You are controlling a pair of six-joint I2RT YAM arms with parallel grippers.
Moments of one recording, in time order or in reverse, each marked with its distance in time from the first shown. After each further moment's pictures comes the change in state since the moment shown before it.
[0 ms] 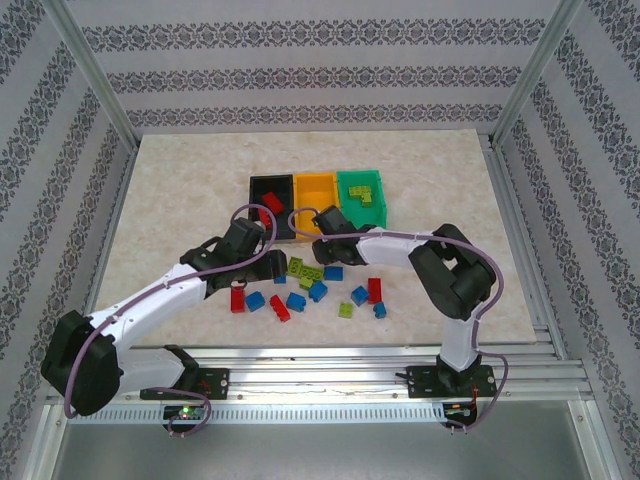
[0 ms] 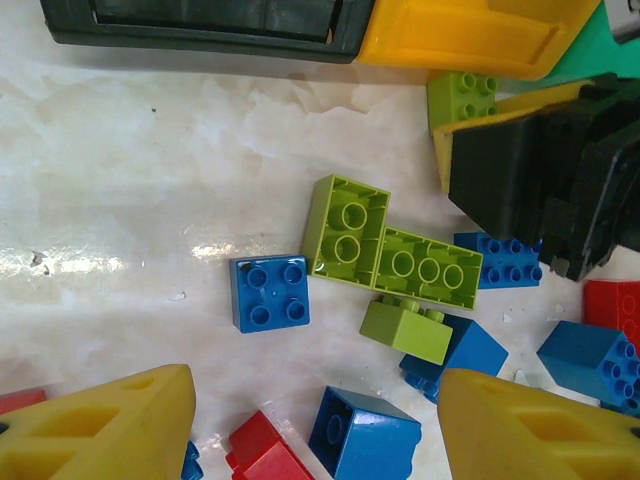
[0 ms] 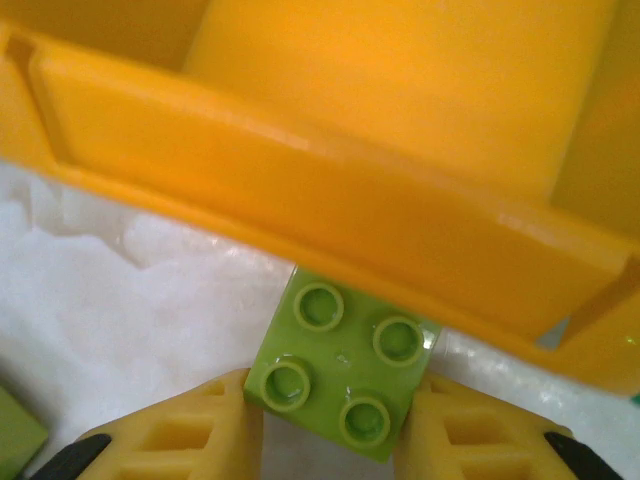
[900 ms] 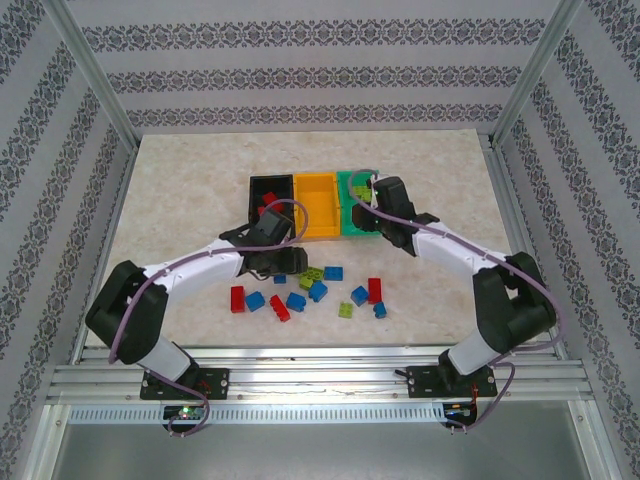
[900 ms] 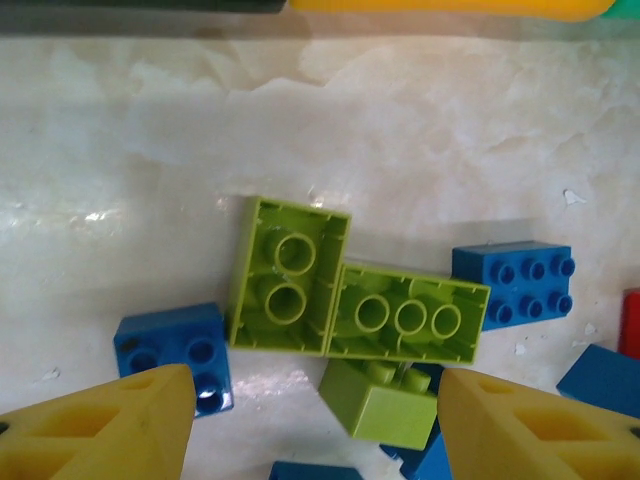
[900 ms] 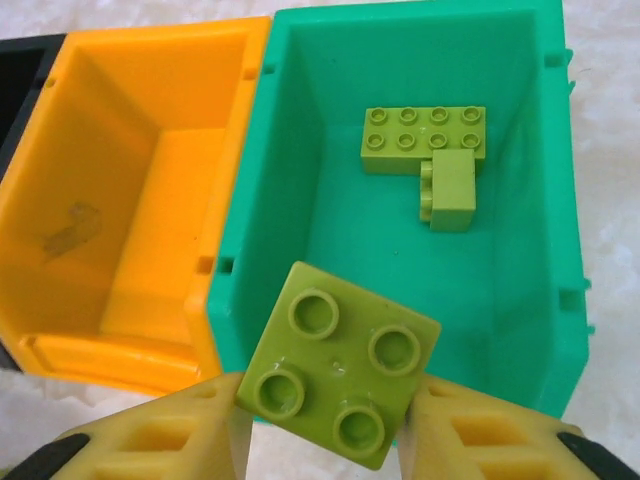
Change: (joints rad) left arm -0.043 0.347 0.180 0.032 0.056 0.014; right arm -0.289 -0.307 -0.086 0.040 -0.077 0.020
